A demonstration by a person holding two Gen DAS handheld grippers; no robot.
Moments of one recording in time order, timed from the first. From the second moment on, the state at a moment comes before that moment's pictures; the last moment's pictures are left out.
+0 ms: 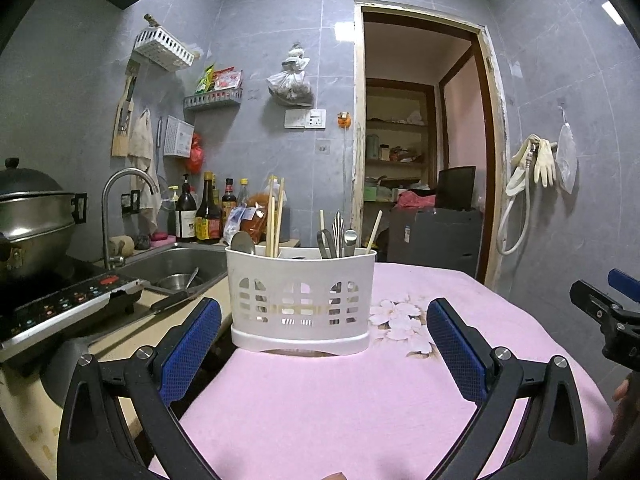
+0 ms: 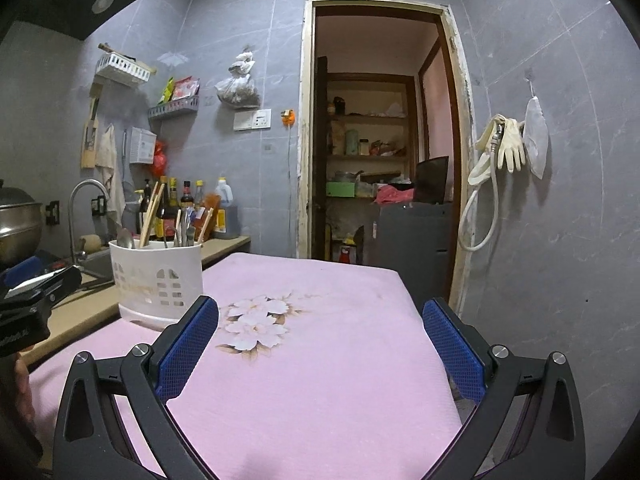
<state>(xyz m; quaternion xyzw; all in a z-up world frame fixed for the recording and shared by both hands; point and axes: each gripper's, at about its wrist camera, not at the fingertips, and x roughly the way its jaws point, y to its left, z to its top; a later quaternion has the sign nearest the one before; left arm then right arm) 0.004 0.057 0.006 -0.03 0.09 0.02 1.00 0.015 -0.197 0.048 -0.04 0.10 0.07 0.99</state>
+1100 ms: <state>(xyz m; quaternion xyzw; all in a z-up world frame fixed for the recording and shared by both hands) 0.004 0.057 0.003 -0.03 0.09 0.02 1.00 0.014 -0.192 0.046 -0.04 0.11 0.08 0.99</state>
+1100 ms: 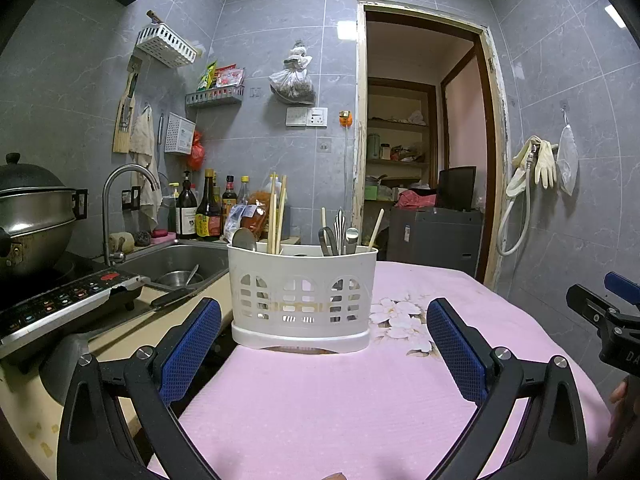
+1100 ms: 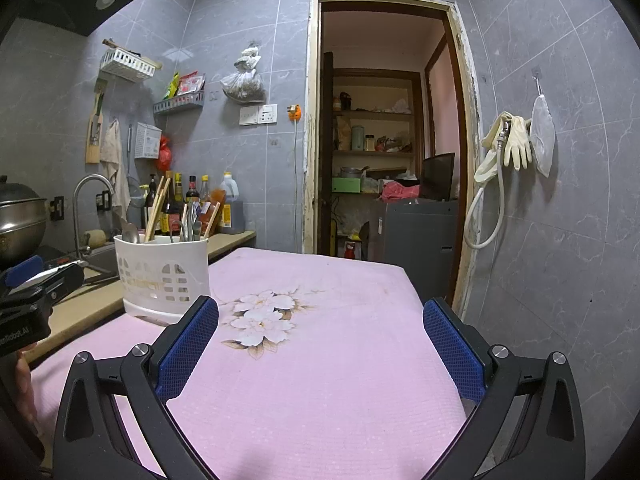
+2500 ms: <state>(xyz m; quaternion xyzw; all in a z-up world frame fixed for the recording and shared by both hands) 0.002 0.056 -0.003 -0.04 0.09 0.01 0.99 0.014 -0.191 0.046 -0.04 0.11 0.08 0.99</state>
